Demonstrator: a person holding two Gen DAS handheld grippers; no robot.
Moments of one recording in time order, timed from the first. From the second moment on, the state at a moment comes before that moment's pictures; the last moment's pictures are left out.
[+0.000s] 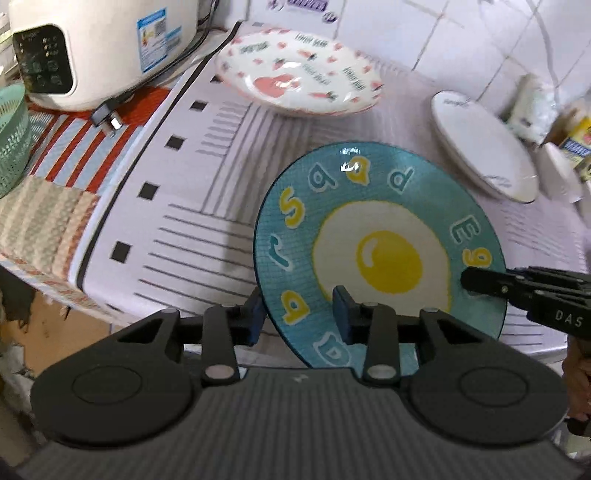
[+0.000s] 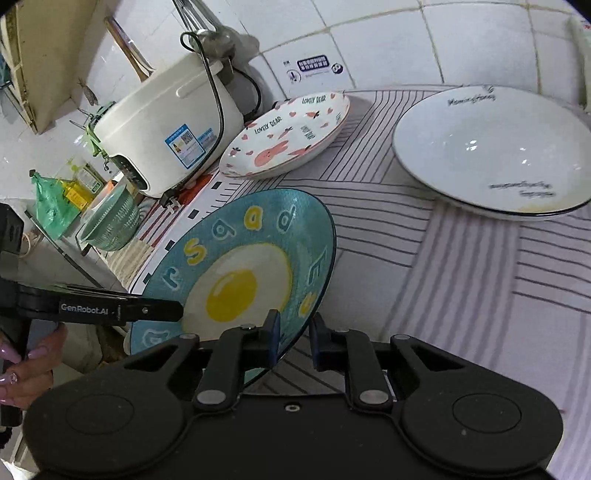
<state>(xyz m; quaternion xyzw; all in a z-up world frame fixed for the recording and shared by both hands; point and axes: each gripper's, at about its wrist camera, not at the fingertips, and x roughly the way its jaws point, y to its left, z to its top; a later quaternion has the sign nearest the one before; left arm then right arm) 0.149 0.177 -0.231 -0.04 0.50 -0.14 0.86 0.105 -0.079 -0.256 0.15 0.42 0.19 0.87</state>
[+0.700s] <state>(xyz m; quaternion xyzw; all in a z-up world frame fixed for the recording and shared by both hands) 0.167 0.061 -0.177 -0.01 0.44 -0.27 0.85 0.060 -0.184 -0.188 0.14 0.34 0.11 0.92</state>
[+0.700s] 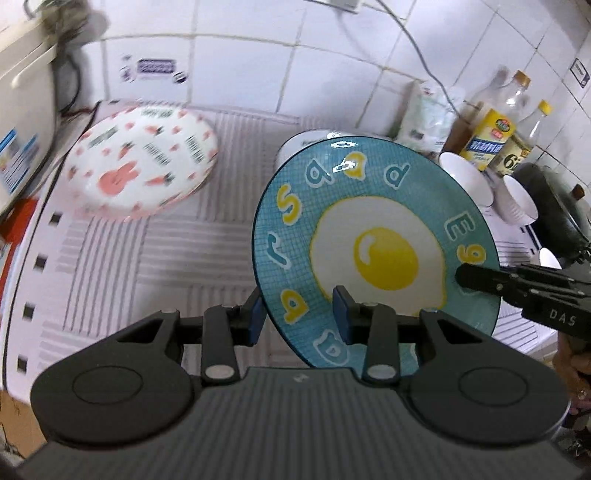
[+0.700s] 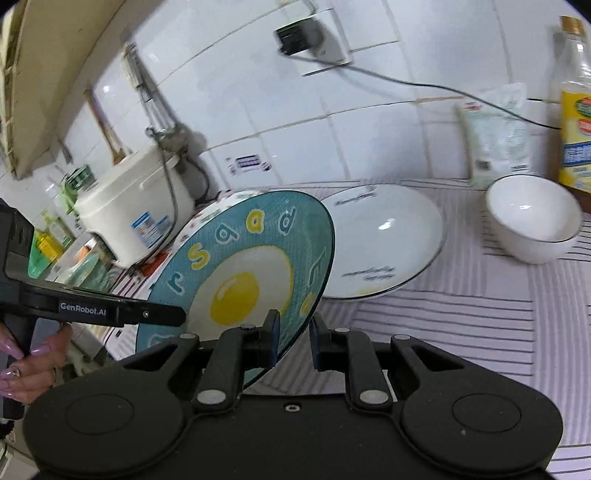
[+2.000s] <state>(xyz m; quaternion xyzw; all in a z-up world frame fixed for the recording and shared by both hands) 0.306 -0.038 -0.217 0.01 0.58 -0.22 0.79 0.167 -0.250 -0.222 0.17 0.39 0.03 0.91</state>
